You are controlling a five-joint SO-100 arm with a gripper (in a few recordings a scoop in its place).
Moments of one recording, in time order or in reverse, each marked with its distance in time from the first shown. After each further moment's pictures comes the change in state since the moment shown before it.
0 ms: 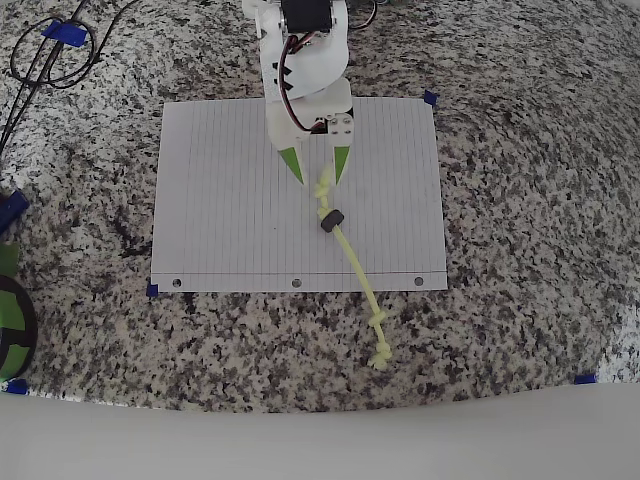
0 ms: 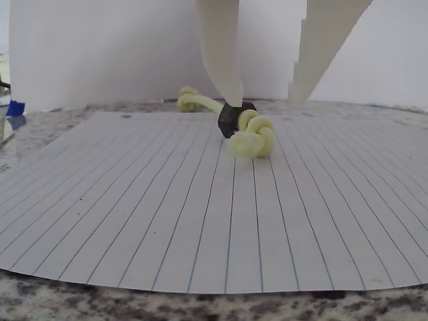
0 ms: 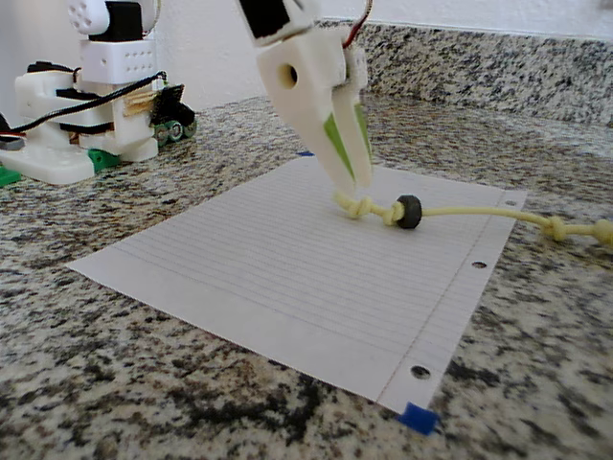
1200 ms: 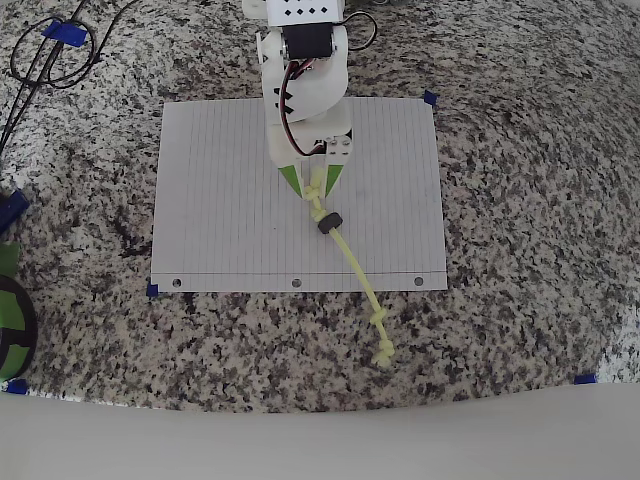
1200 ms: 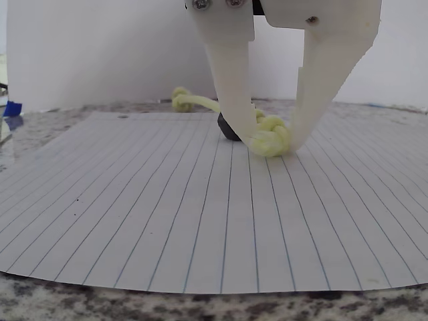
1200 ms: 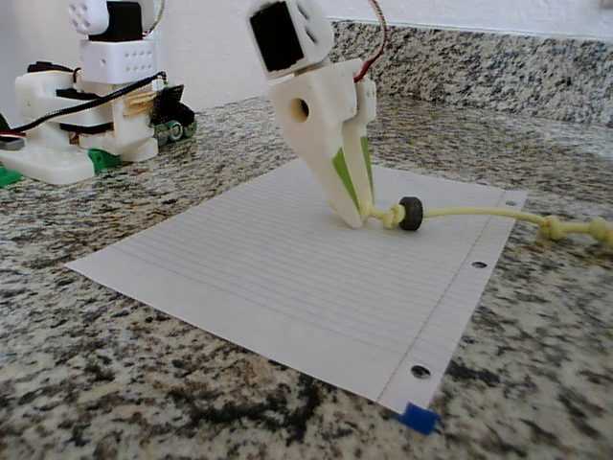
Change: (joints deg) arm 0.7 -11.0 -3.1 -5.3 -0.8
